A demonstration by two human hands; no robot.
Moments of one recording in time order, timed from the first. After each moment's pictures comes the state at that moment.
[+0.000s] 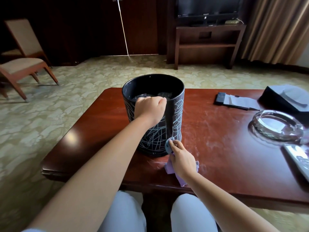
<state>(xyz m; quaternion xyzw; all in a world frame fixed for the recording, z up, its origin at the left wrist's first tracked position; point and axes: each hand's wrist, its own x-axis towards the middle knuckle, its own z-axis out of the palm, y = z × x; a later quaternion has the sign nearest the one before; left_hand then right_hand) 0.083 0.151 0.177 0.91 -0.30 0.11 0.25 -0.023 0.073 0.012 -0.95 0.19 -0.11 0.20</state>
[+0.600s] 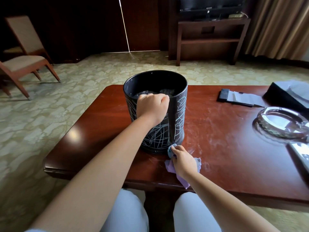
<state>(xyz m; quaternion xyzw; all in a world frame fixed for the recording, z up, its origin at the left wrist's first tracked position) 0.086 0.150 0.169 0.90 -0.32 0.16 0.26 -0.018 0.073 -0.015 -0.94 0.20 -0.07 0.25</state>
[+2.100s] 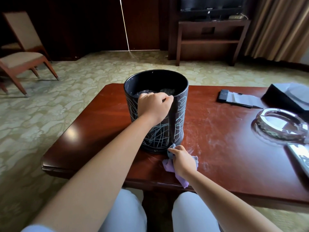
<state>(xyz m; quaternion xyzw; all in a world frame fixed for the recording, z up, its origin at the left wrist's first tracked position) 0.086 0.150 0.169 0.89 -0.33 0.14 0.29 -0.020 0.075 -0.004 -0.95 0.22 0.00 0.24</state>
